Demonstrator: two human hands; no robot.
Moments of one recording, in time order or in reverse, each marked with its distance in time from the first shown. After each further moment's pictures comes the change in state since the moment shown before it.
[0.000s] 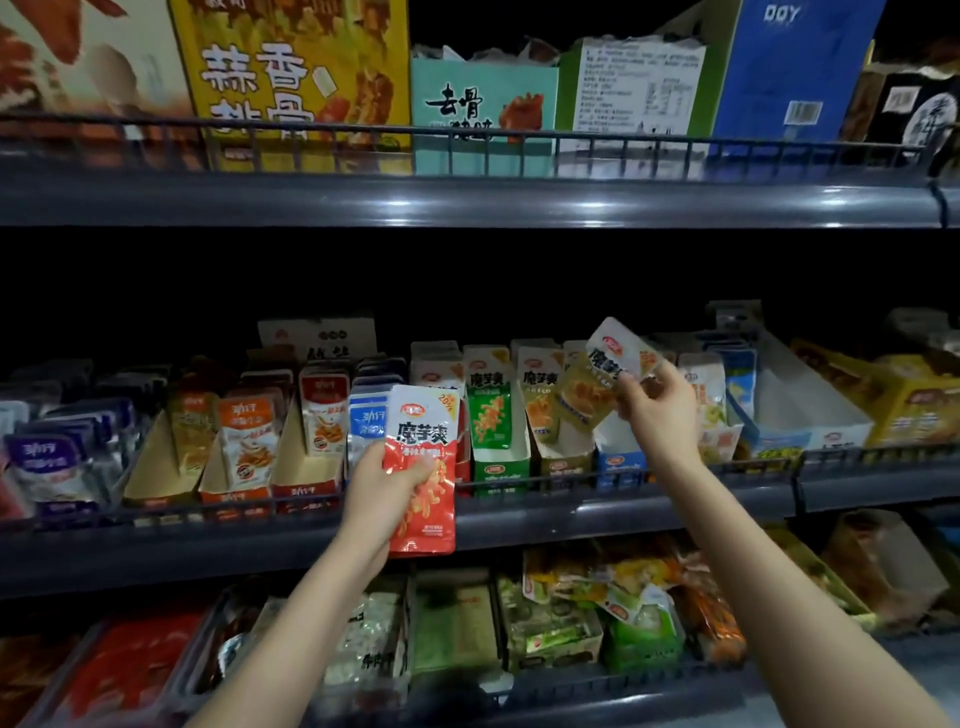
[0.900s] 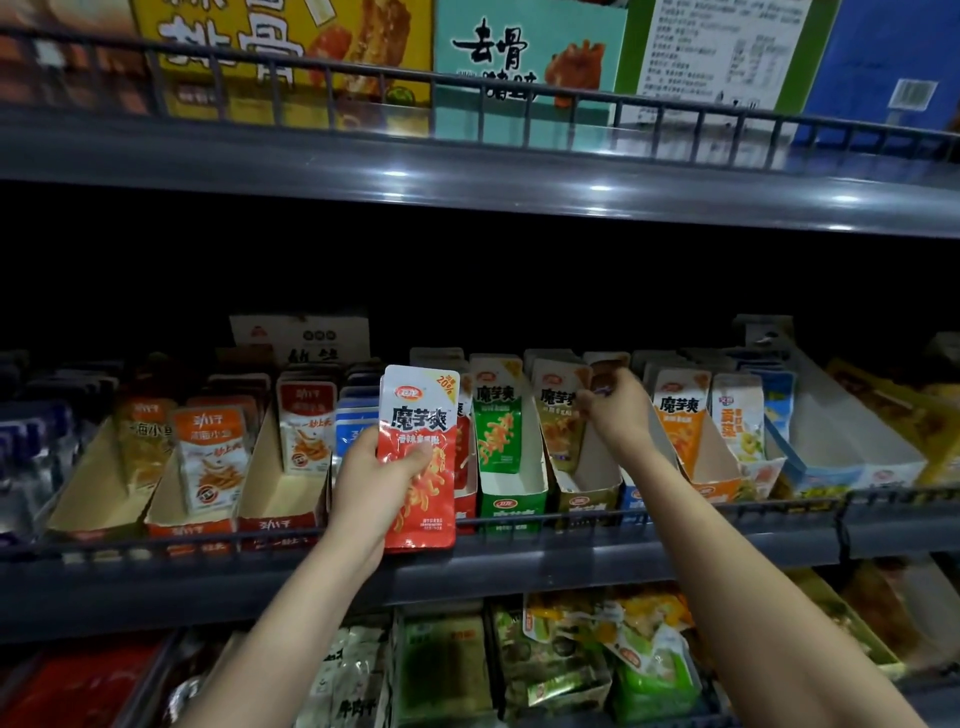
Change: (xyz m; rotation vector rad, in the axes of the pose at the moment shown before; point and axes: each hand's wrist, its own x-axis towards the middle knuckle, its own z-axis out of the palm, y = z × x) left_hand 0.056 0.004 0.006 -0.056 0.020 0.022; right_hand 0.076 0.045 0.090 -0.199 -0.093 0.073
